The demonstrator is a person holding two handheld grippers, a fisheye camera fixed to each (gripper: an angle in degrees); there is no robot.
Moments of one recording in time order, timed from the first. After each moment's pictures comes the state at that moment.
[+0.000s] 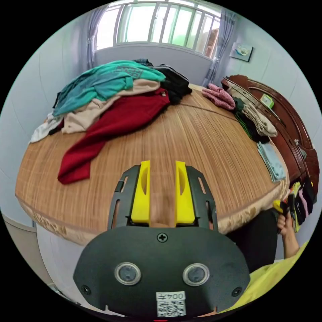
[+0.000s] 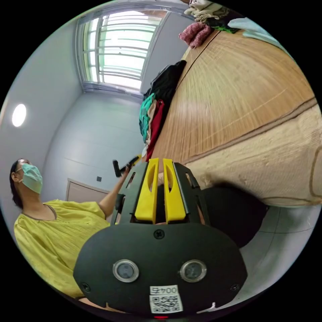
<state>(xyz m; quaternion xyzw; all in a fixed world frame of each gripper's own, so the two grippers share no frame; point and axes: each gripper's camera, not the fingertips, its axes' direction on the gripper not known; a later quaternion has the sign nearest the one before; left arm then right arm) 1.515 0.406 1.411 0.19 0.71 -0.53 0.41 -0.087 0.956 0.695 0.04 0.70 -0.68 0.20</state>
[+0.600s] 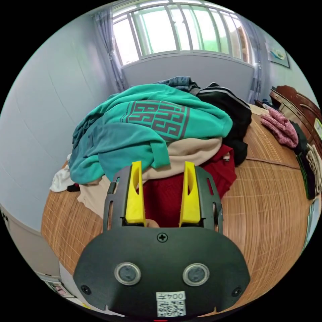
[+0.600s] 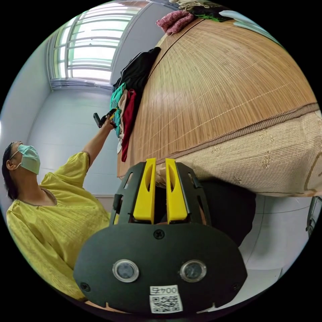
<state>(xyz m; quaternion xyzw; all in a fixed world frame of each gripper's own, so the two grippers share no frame) 1.382 0.196 1.635 0.09 0.59 -0.61 0.52 -0.100 0.966 0.684 0.15 0.74 -0.63 0.17</state>
